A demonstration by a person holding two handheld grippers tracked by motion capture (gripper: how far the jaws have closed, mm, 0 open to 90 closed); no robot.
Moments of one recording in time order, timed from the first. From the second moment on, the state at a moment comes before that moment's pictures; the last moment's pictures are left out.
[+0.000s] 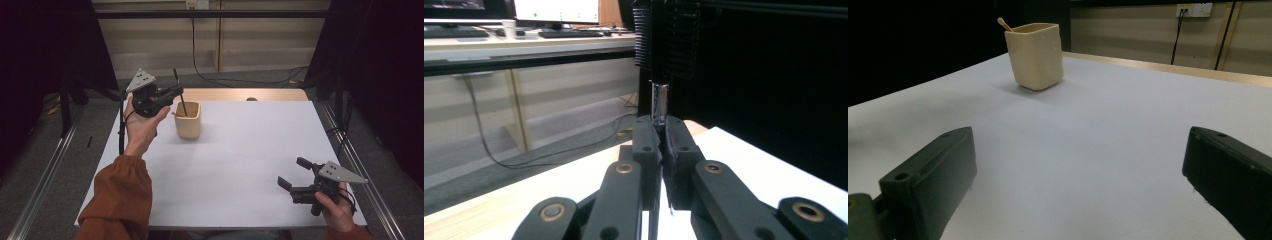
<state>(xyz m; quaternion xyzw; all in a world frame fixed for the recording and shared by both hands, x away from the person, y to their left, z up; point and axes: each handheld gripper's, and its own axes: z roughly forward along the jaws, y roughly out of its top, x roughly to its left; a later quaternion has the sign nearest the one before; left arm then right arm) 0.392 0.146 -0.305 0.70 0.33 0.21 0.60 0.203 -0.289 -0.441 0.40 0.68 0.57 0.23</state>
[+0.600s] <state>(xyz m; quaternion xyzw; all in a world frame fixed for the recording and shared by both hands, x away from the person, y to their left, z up) 0.413 0.129 -0.328 0.71 0.34 0.23 0.58 0.202 -0.288 -0.442 0.40 0.69 0.57 0.22</state>
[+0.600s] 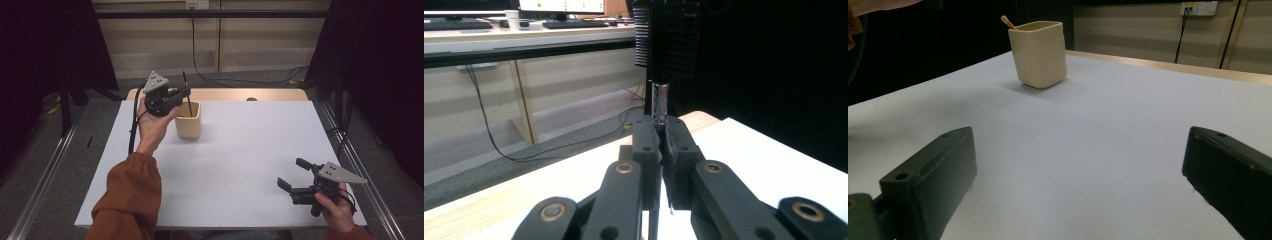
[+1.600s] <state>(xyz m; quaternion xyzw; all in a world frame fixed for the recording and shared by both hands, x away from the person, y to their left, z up) 0.430 0.127 -0.364 0.72 0.36 0.22 0.55 0.202 -0.288 -0.443 0.40 0.69 0.56 0.23</state>
